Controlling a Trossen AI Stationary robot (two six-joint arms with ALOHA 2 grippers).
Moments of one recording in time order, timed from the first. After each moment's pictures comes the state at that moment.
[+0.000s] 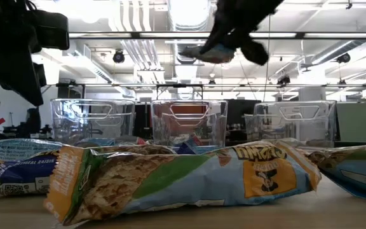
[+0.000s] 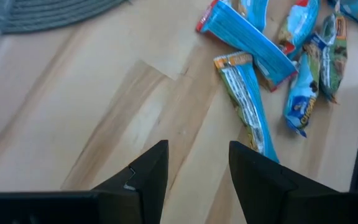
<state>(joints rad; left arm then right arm) -0.48 1.04 0.62 -0.51 -0.18 -0.97 0.03 1.49 1.13 -0.34 0.21 1.00</state>
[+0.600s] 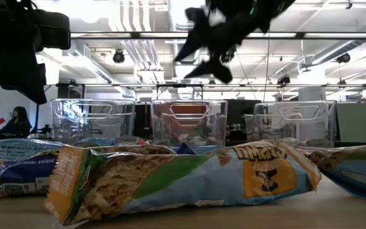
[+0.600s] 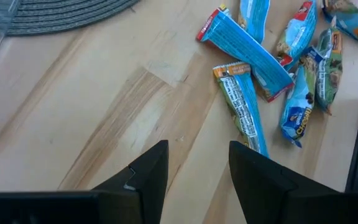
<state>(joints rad) -0.48 1.04 0.62 -0.50 -0.19 -1.01 -0.17 1.63 1.19 -0.18 -0.15 0.64</state>
